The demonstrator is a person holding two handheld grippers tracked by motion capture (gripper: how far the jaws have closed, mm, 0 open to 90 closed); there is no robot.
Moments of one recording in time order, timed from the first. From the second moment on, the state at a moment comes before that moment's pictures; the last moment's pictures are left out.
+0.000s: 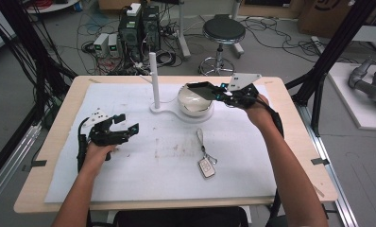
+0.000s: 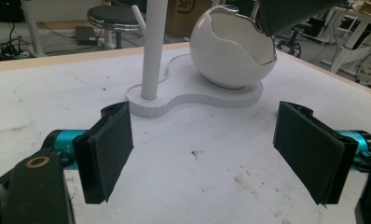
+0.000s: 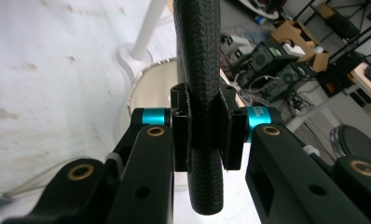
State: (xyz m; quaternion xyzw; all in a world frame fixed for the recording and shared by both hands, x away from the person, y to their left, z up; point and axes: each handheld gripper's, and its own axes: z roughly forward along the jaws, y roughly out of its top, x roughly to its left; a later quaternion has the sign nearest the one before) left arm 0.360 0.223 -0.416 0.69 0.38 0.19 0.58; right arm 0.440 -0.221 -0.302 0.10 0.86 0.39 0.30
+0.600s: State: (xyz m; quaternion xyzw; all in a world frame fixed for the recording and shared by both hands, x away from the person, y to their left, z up) left arm 0.361 0.225 -0.417 0.69 0.39 0.19 0.58; right arm 0.457 -0.182 -0.326 0.07 0.88 0.31 0.34
